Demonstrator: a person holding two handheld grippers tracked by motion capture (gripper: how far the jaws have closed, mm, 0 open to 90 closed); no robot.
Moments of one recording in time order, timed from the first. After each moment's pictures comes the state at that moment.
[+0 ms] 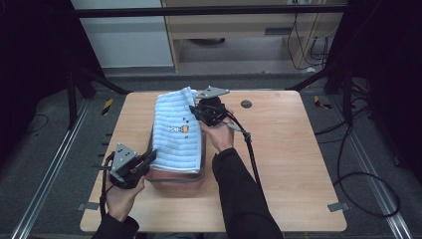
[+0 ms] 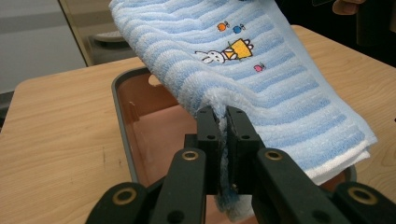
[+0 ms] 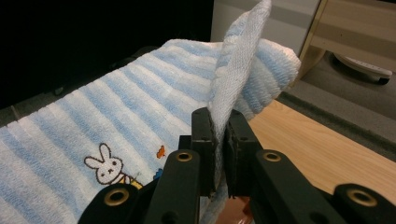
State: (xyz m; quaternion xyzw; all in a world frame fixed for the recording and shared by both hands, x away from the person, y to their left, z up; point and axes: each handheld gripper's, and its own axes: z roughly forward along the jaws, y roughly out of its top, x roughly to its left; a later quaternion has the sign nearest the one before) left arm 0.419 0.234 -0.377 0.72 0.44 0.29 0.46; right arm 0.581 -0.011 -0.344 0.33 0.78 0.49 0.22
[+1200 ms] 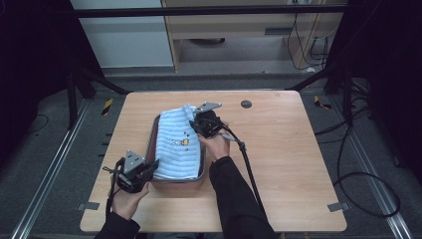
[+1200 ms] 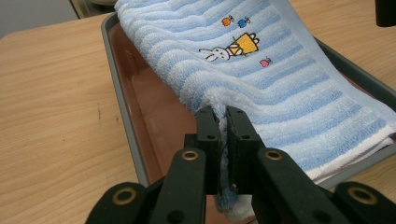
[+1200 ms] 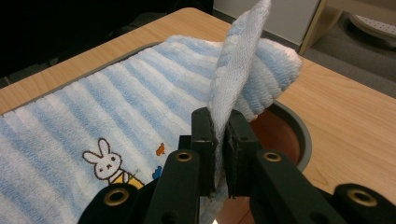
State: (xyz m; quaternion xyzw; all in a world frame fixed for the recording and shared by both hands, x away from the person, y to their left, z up) left arm 0.428 0.234 -0.418 0.75 0.46 0.26 0.40; right arm 0.591 0.000 -0.404 0.35 0.80 0.45 0.19
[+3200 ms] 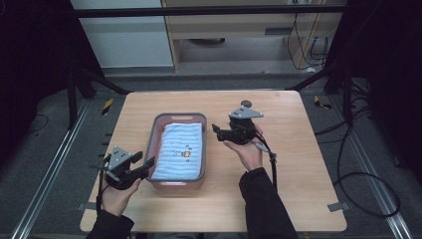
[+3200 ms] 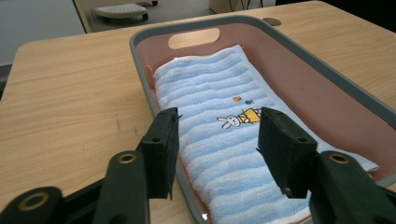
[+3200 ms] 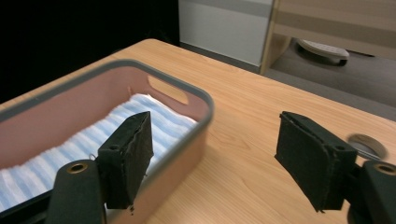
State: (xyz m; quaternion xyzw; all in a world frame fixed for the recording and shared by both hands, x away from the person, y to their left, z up) left arm 0.434 0.263 -0.410 0.72 0.46 0.27 0.44; right arm 0.547 -0.093 -0.389 0.38 0.74 0.49 0.25
